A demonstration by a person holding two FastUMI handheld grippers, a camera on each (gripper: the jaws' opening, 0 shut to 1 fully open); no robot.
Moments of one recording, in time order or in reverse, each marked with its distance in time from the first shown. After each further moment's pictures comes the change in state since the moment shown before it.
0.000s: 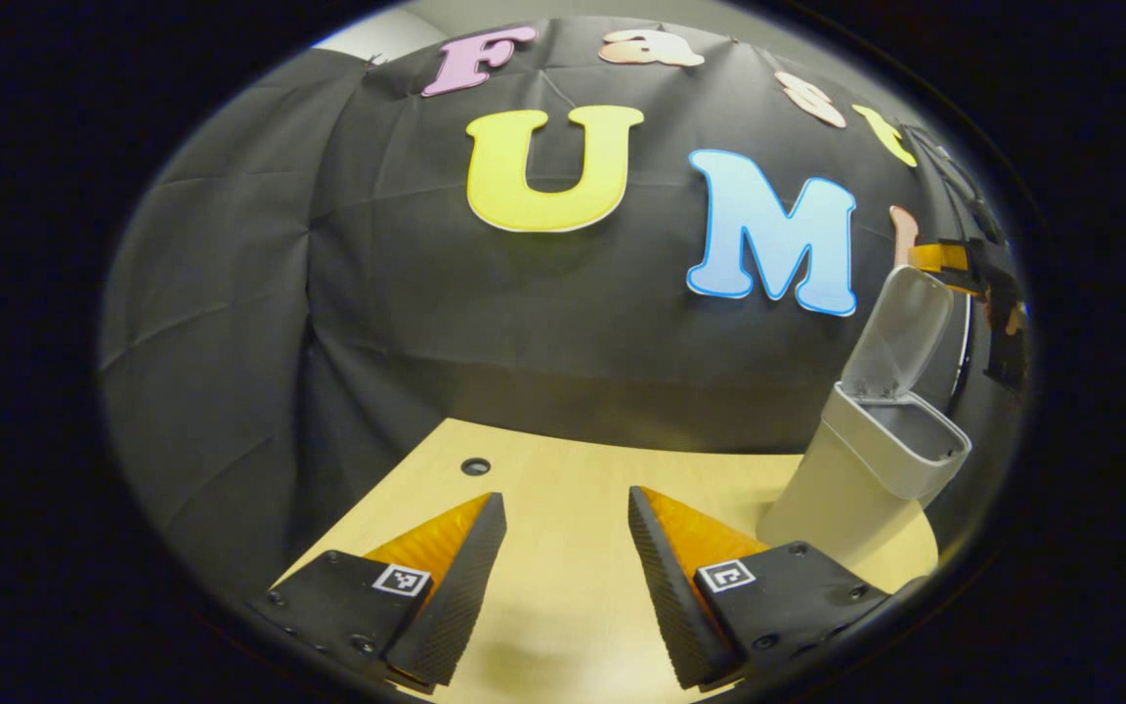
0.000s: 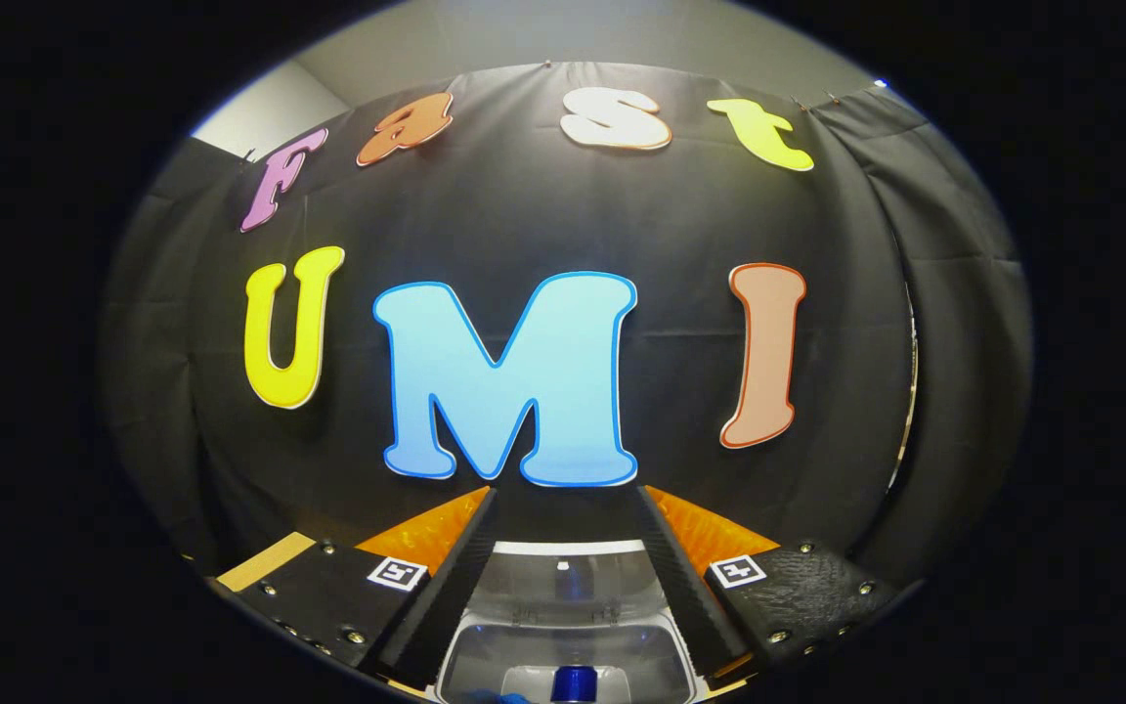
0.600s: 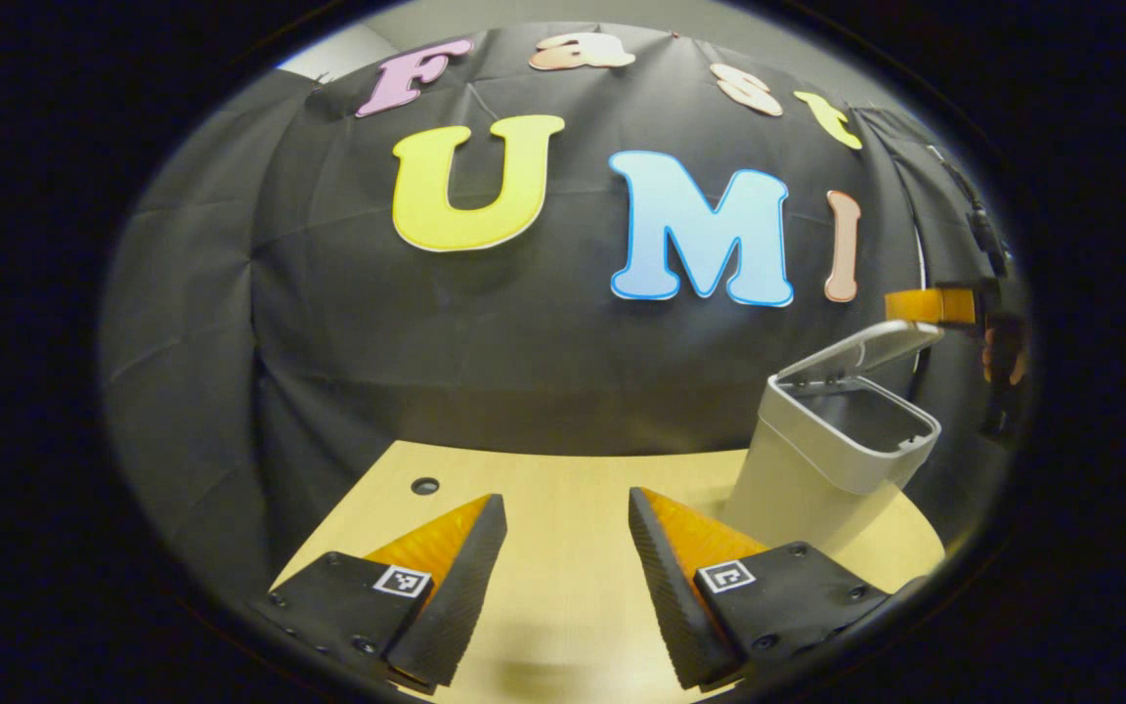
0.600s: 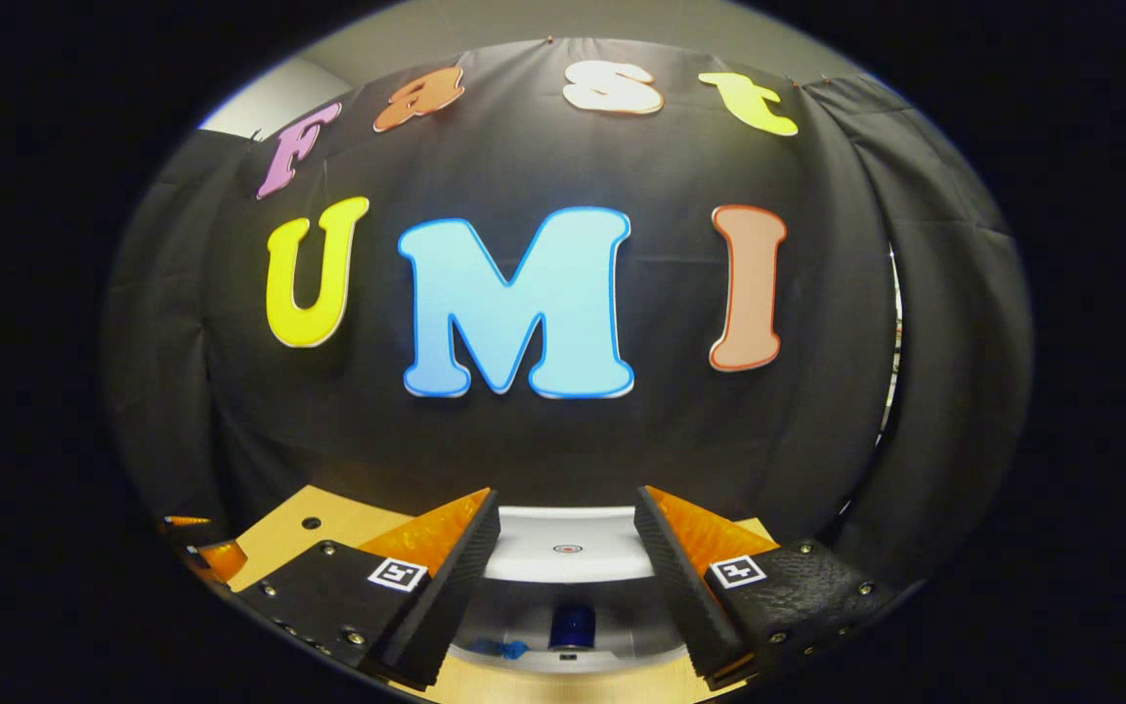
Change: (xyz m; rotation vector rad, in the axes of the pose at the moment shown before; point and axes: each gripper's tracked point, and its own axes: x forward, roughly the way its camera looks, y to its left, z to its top) left arm -0.003 -0.070 0.008 0.087 -0.029 -0.139; right arm -0.064 0.004 -0.095 -0.003 0.178 0.014
